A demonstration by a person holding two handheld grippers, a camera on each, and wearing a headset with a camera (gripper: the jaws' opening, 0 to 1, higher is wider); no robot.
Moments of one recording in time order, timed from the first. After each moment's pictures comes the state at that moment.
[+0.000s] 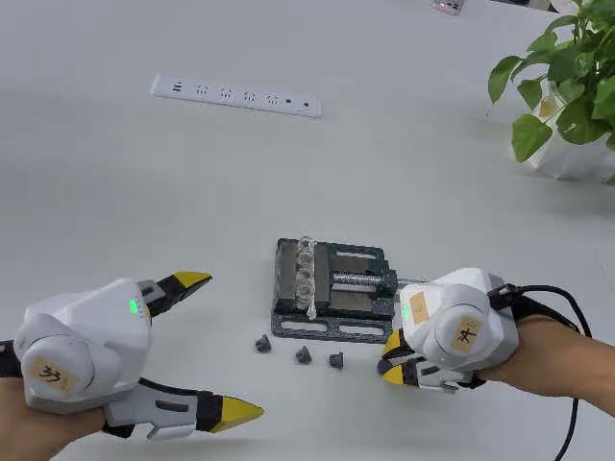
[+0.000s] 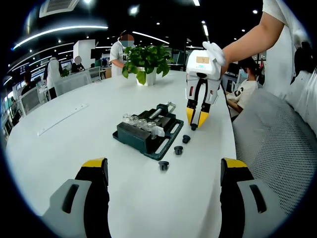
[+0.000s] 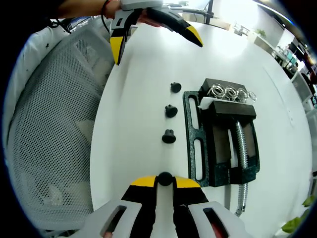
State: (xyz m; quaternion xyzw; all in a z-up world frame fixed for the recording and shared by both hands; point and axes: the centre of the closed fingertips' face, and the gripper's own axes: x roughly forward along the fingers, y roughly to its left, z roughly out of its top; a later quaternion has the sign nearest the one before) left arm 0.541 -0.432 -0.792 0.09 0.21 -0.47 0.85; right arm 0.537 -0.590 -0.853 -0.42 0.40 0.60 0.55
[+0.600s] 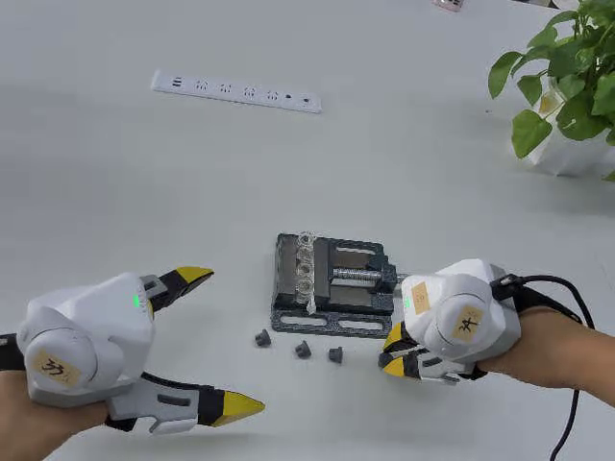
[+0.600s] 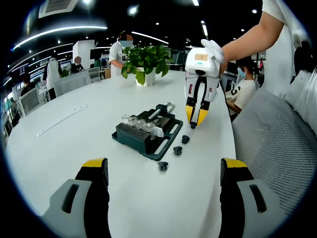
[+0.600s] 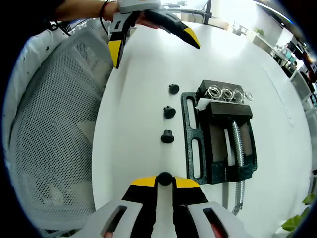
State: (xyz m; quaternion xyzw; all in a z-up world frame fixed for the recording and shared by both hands) left arm 0.541 -0.432 -0.794 0.09 0.21 -0.48 0.85; right arm 0.539 -0.593 -0.847 -0.41 0.41 0.59 0.56
